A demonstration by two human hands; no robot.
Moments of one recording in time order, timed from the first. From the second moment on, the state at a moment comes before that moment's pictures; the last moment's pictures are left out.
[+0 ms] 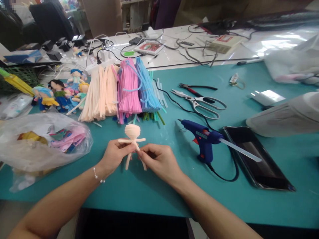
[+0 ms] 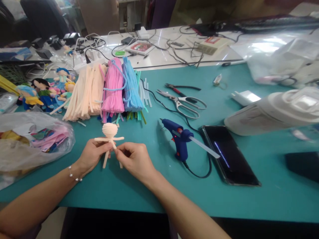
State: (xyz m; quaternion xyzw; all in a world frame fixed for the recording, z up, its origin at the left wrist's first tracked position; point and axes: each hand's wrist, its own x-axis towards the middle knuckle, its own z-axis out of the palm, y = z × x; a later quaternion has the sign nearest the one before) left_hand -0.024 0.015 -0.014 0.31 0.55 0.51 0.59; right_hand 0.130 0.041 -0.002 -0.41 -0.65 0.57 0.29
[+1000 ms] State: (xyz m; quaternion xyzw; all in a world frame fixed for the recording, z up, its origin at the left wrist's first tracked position) left_hand -0.025 0.017 -0.011 0.29 0.55 0.49 0.61; right_hand 0.134 0.052 -0.001 -0.35 -0.43 0.81 0.18
